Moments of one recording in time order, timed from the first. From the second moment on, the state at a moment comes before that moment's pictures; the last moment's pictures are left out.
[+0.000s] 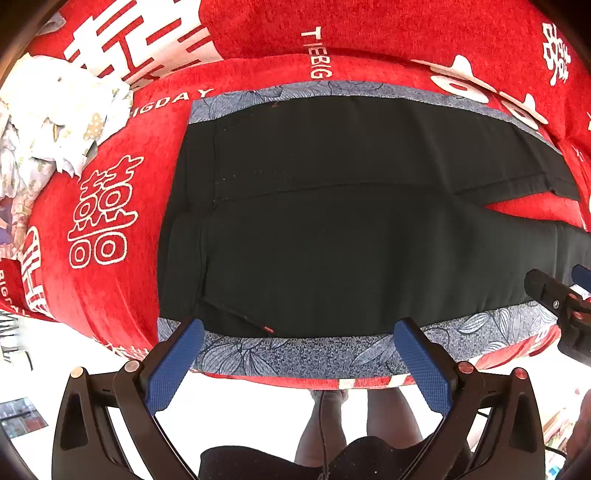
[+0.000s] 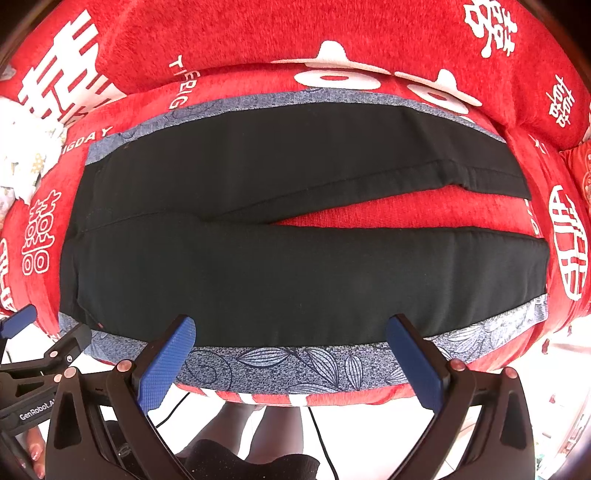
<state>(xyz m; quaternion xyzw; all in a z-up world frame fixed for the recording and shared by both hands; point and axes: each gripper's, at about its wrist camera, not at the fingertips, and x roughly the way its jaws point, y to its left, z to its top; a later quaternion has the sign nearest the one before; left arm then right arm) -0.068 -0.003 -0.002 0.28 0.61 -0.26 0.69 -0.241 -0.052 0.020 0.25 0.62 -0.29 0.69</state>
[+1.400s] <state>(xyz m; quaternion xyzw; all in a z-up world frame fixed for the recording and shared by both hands) -0.013 0.160 -0.099 -0.02 0.74 -0.26 0.61 -0.230 0.053 -0.146 0.66 0.44 0.06 0.61</state>
